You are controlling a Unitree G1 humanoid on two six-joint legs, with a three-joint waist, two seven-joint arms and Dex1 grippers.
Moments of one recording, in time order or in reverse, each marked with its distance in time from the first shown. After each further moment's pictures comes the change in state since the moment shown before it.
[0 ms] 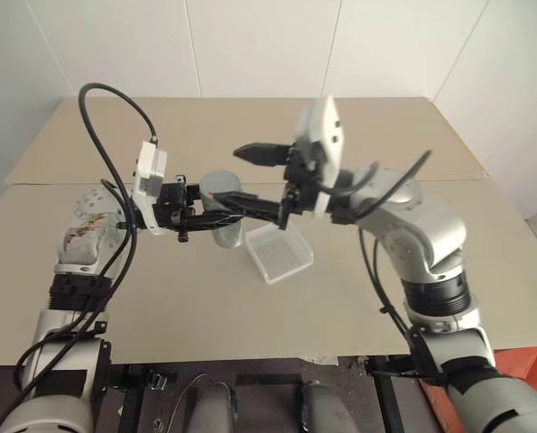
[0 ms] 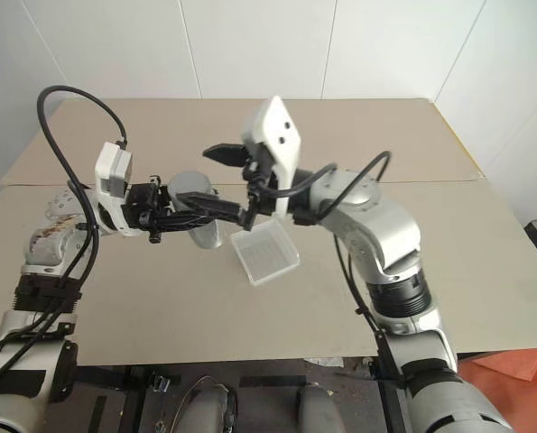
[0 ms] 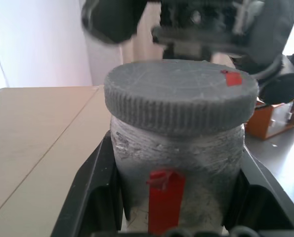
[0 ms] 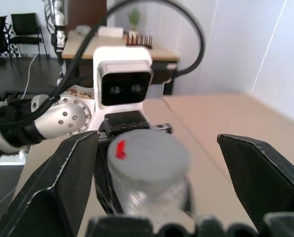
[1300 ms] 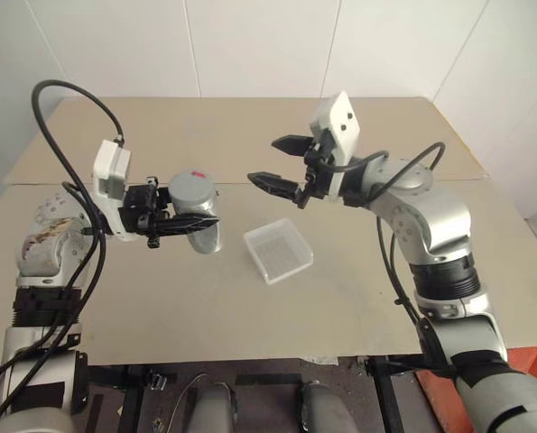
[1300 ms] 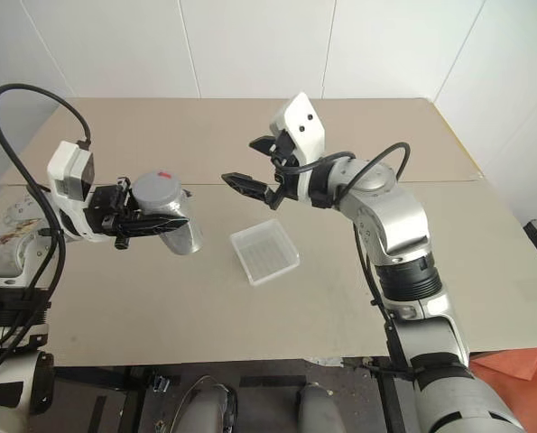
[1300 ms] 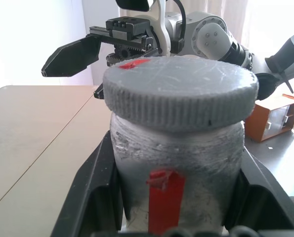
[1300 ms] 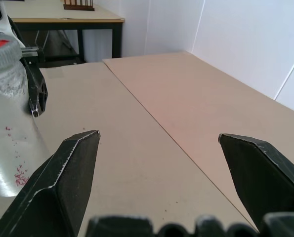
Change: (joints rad) left arm 0.085 0.108 0.111 -0.114 -0.072 0.112 -0.052; right arm -0.040 -0.093 -0.056 0.200 -0.129 -0.054 0.026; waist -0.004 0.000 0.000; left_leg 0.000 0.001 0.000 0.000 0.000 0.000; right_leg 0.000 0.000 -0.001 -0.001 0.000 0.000
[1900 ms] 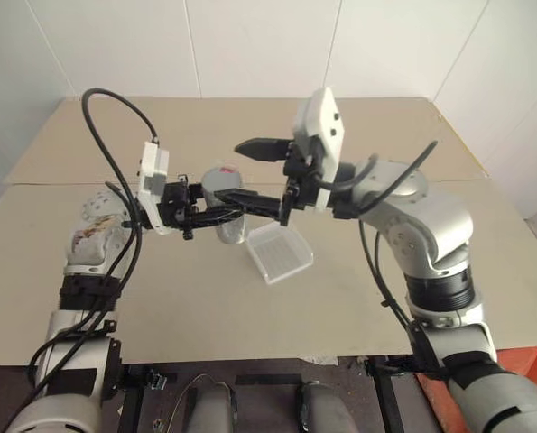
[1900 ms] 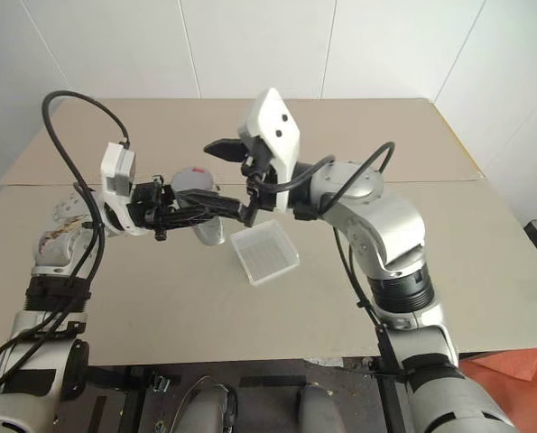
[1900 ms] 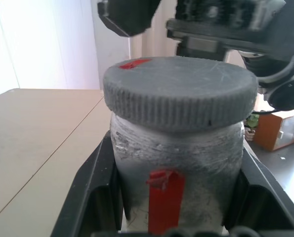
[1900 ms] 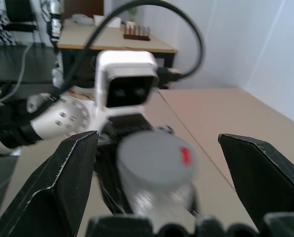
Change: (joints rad) left arm -0.106 -0.162 -0.069 0.156 0.114 -0.104 0.050; right arm -0.011 0.093 0.045 -0.184 0.107 0.078 0.023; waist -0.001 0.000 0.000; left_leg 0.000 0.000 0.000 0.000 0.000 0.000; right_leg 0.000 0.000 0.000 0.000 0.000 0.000
